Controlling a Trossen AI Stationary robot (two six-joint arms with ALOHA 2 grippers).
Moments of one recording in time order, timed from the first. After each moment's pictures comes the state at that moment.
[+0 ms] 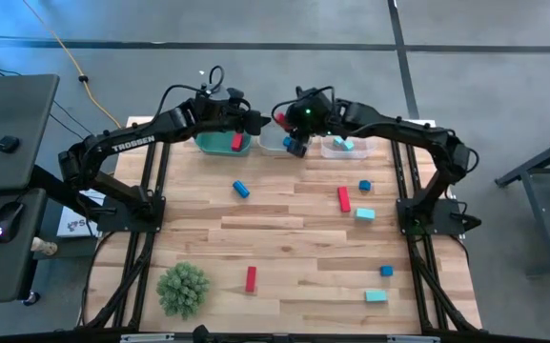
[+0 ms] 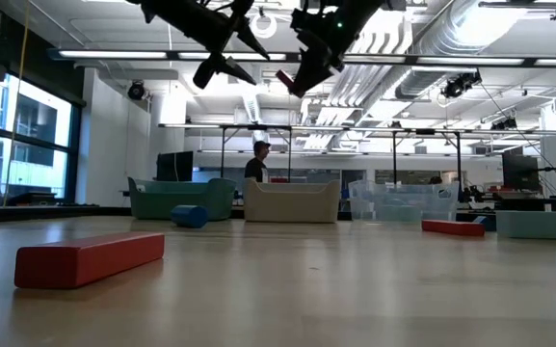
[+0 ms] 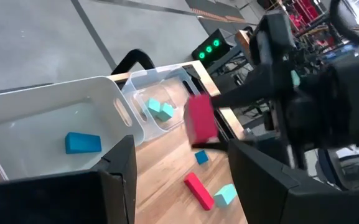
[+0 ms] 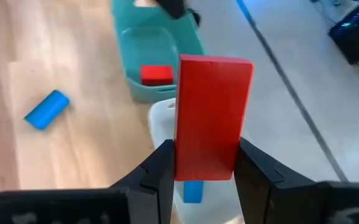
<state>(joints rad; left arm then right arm) 0.62 1.41 1.22 -0.22 0.09 -0.73 -0.38 1.70 1.62 -0.65 0.16 -0.21</state>
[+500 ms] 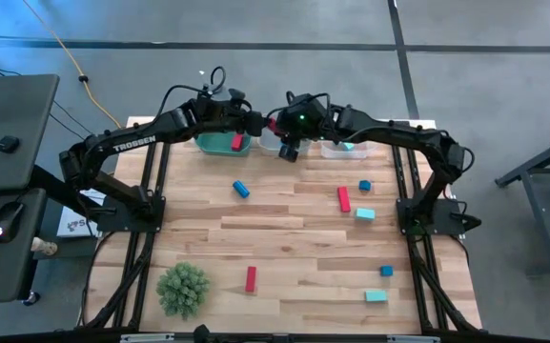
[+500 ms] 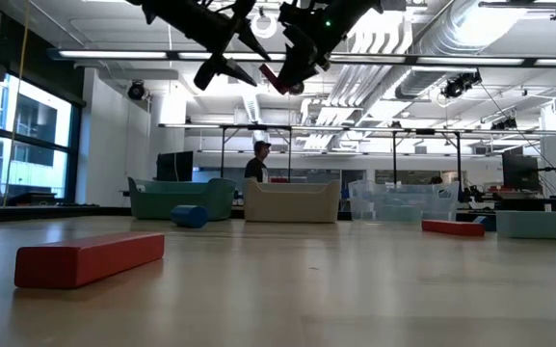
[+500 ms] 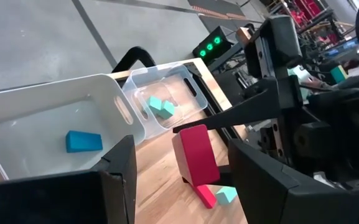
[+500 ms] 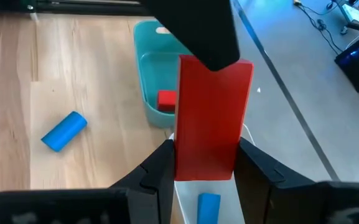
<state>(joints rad) 0.61 1.42 1.22 -0.22 0.09 -0.72 -0.33 1.74 1.62 -0.54 0.15 -0.24</state>
